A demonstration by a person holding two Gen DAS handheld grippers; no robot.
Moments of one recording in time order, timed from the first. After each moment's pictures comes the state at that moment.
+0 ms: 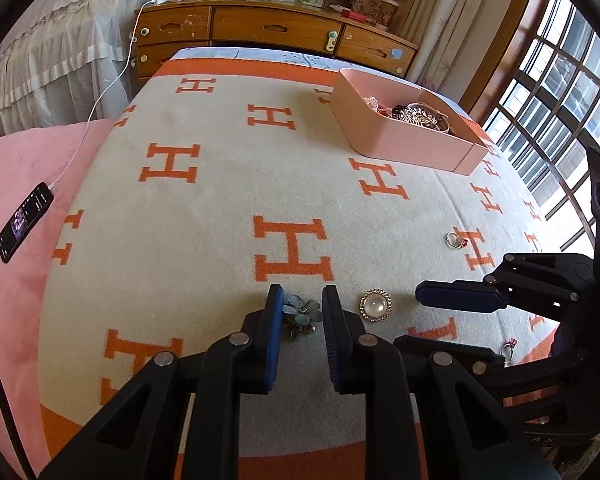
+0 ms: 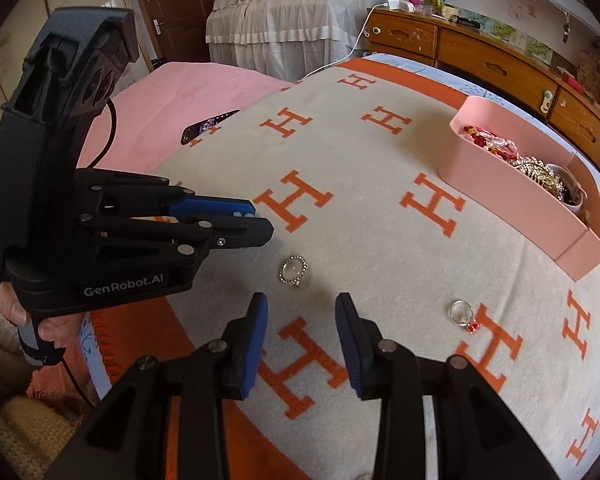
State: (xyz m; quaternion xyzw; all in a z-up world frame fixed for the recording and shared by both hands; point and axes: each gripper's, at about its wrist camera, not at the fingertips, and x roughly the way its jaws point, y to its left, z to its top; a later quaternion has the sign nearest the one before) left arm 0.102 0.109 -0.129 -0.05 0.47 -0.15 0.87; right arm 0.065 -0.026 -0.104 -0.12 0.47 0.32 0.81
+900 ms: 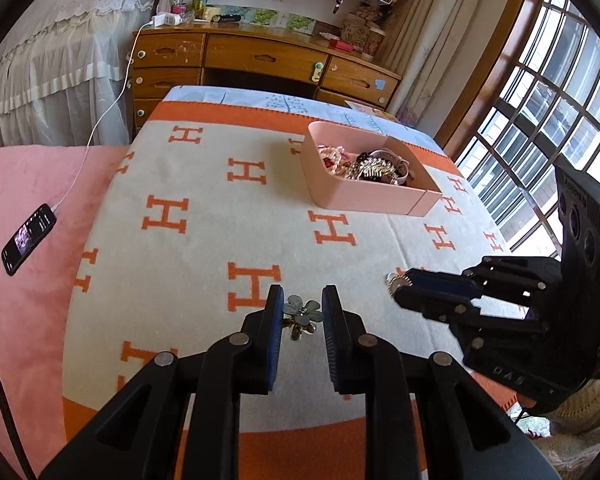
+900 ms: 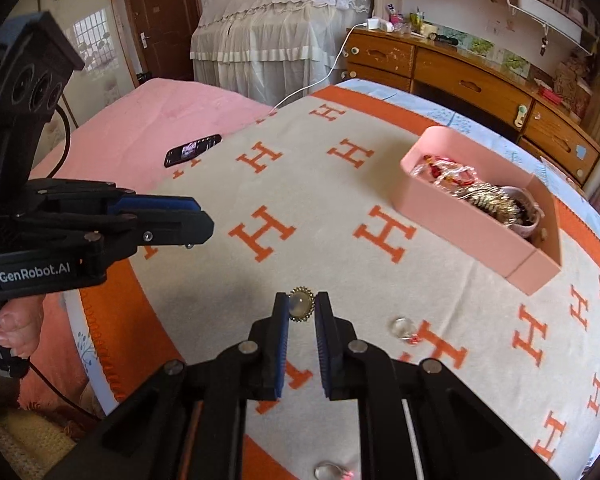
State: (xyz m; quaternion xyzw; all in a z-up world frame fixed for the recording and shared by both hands) left arm 0.085 0.103 -0.057 -0.08 0.43 -0.17 0.88; right arm 0.072 -0.066 -0.049 -0.11 0.43 0.27 0.85
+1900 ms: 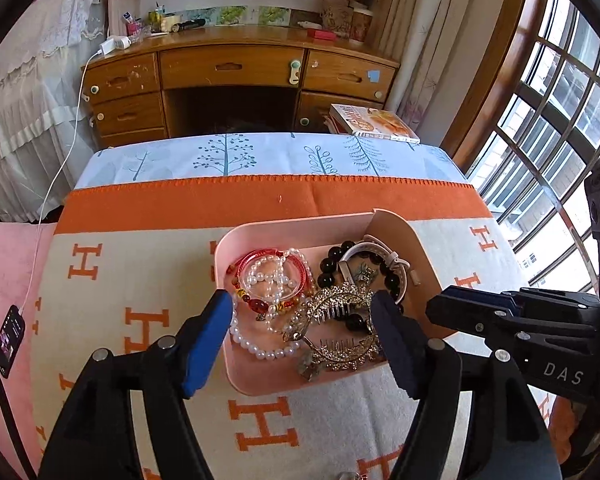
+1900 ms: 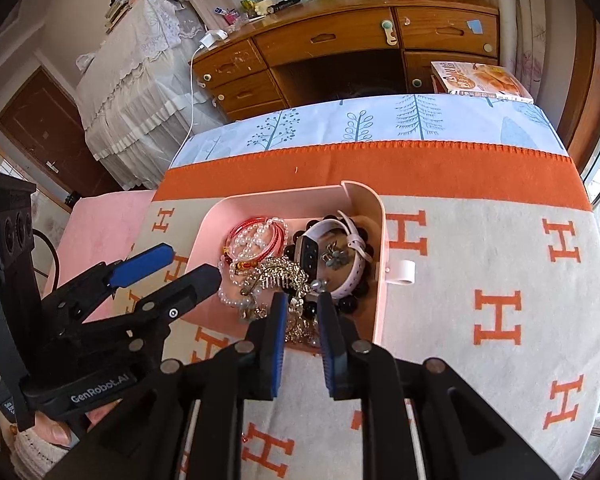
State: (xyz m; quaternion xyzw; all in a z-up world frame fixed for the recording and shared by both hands) left arm 0.263 -0.030 -0.047 -0.01 0.45 -0.16 0.88; right arm 0.223 -0.199 -0.042 0.11 0.51 0.15 0.84
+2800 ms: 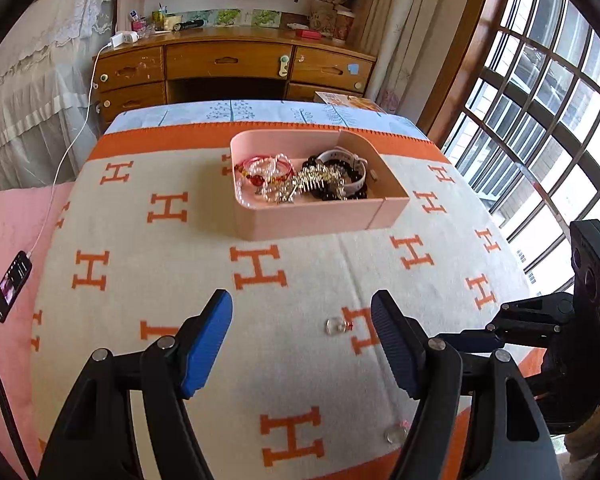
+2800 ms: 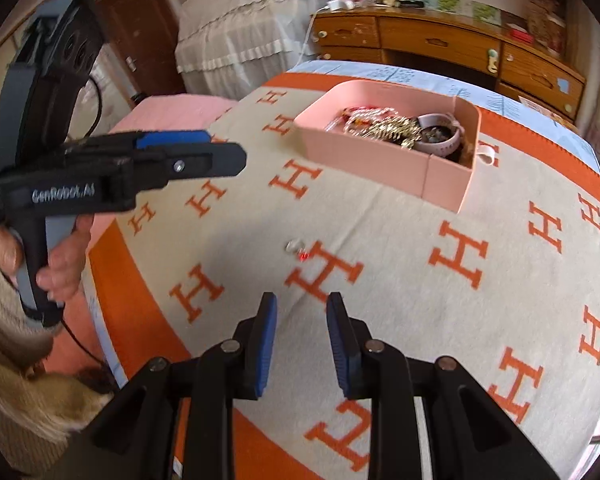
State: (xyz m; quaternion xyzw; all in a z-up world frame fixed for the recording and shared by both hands) left arm 0.119 0.010 -0.059 -0.02 0.45 -0.18 0.88; right arm 0.057 -0.163 -0.074 -0.08 0.48 0.32 0.81
